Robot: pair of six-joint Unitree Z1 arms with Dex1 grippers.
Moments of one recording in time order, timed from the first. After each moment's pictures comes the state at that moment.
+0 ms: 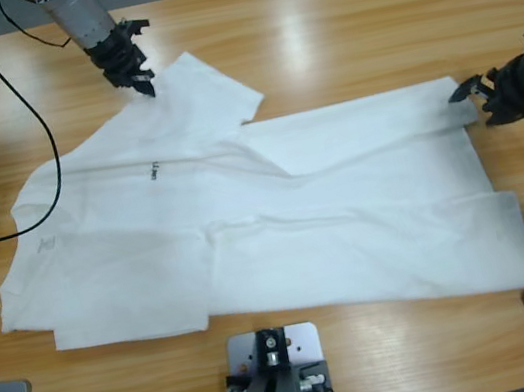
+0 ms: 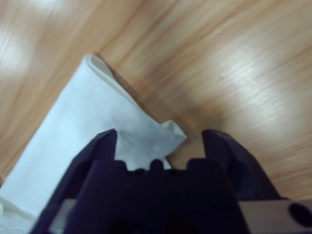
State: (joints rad) arm 0 -0.40 2.68 -2.64 1.50 -0.23 0.08; arm 1 0.06 1.71 -0.70 0.21 0.11 0.72
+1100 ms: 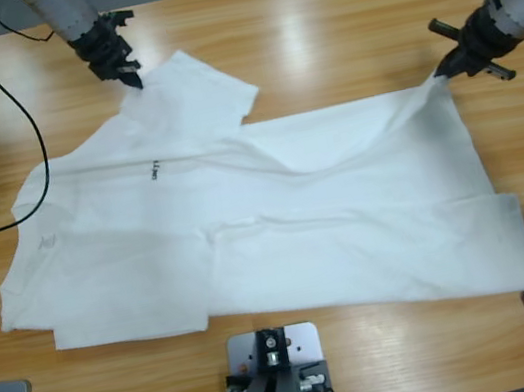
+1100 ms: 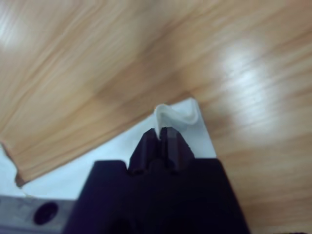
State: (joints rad) arm 0 -0.35 2.66 -2.64 1.50 -0.23 0.07; arm 1 0.11 1.87 -1.09 0.51 0.14 0.66
